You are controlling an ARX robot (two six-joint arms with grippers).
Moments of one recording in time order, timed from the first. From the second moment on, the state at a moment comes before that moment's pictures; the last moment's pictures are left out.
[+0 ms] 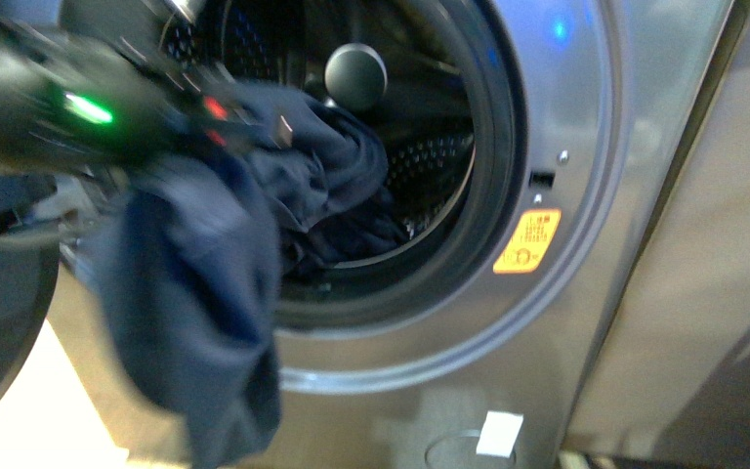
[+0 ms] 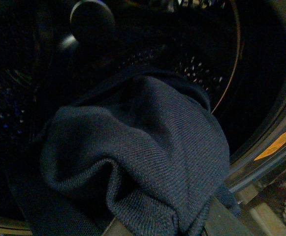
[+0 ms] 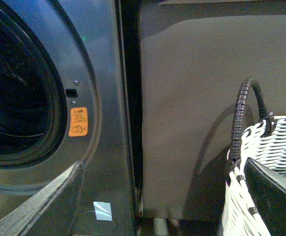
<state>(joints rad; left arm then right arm) -0.26 1.41 0.80 0.51 0.13 0.09 0.00 0.00 0.01 0.00 0.00 0.00</state>
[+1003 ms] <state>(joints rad) -0.55 1.33 1.44 0.21 0.14 0.15 0.00 0.00 0.01 0.00 0.00 0.00</state>
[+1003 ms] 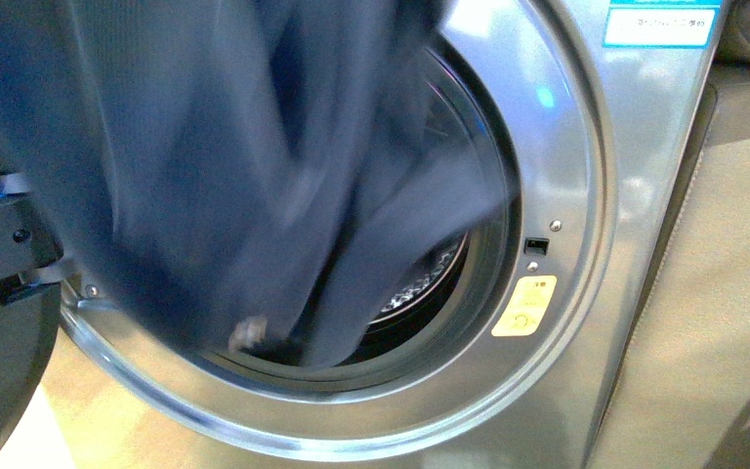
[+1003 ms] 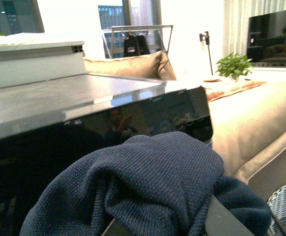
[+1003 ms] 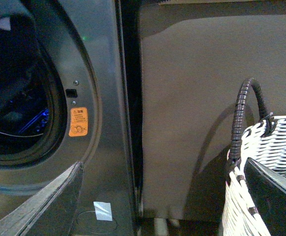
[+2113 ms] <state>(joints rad) -0.79 1.67 2.14 -0.09 0.10 0.19 -0.32 0.20 0.01 0.35 -0.73 0.48</state>
